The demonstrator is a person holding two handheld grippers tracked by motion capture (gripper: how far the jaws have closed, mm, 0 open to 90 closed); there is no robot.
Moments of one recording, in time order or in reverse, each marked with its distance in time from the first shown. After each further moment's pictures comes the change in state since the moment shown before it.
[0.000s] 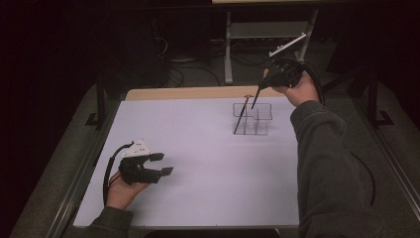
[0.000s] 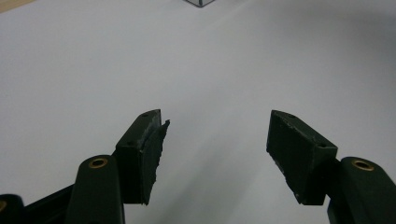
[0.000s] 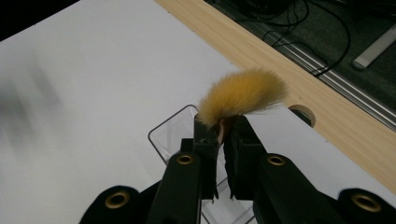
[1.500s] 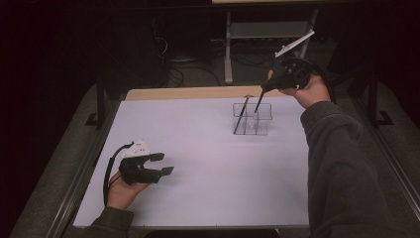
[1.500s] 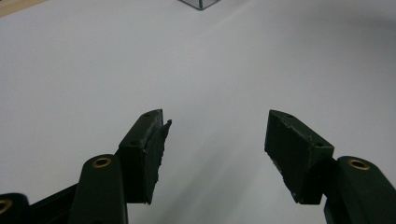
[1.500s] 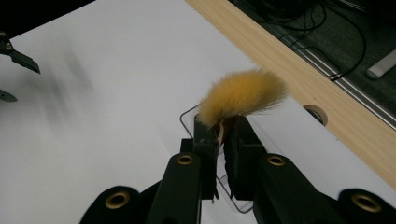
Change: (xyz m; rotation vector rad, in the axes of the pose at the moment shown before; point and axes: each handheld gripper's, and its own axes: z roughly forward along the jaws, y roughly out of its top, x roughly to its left) left arm -0.002 0.001 0.000 -0.002 0.006 -0.005; right arm 0.020 -0.004 -0.032 0.009 0.045 -0.061
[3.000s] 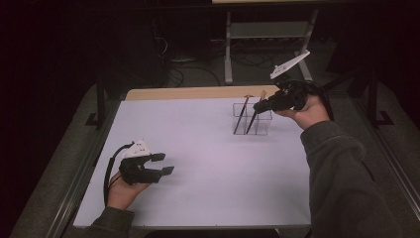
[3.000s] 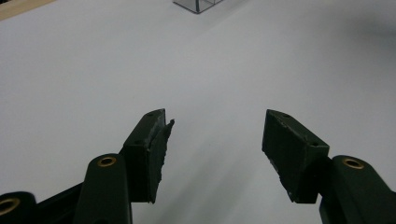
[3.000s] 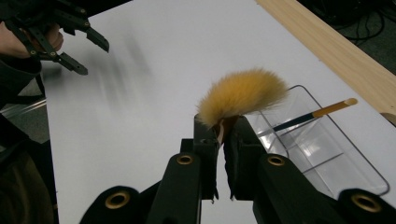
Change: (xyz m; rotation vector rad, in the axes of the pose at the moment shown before) left arm -0.002 0.002 -0.002 -0.005 -0.002 0.012; right arm 0.049 -0.028 0.004 -0.015 0.136 -0.100
